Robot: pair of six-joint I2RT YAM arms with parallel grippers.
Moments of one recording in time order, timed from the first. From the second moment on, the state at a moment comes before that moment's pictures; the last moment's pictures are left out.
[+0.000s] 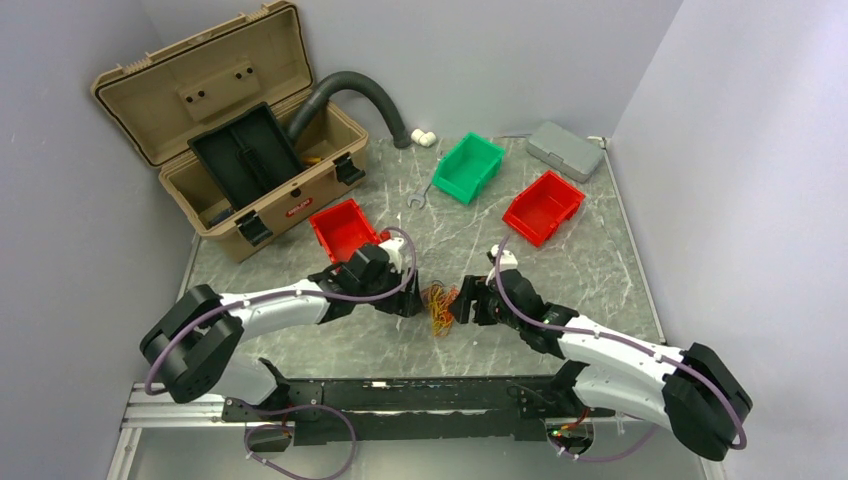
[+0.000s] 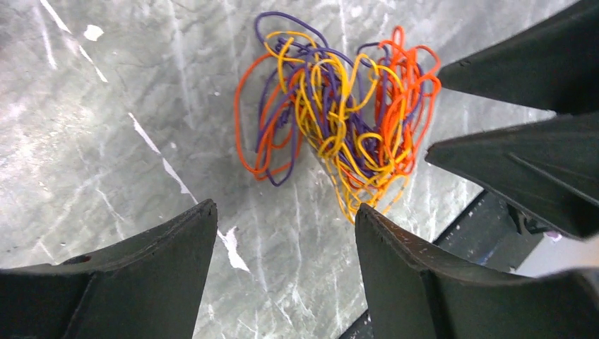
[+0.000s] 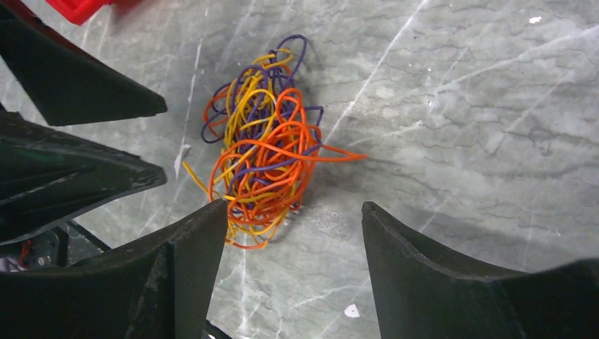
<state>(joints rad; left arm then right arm) -0.80 1.39 0.62 0.06 0.20 -0.54 0.78 0.98 0.34 0.00 0.06 0.68</state>
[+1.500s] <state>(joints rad) -0.65 1.11 0.57 -0.08 0.13 -0.55 0.48 0.84 0.45 -0.33 0.18 0.78</state>
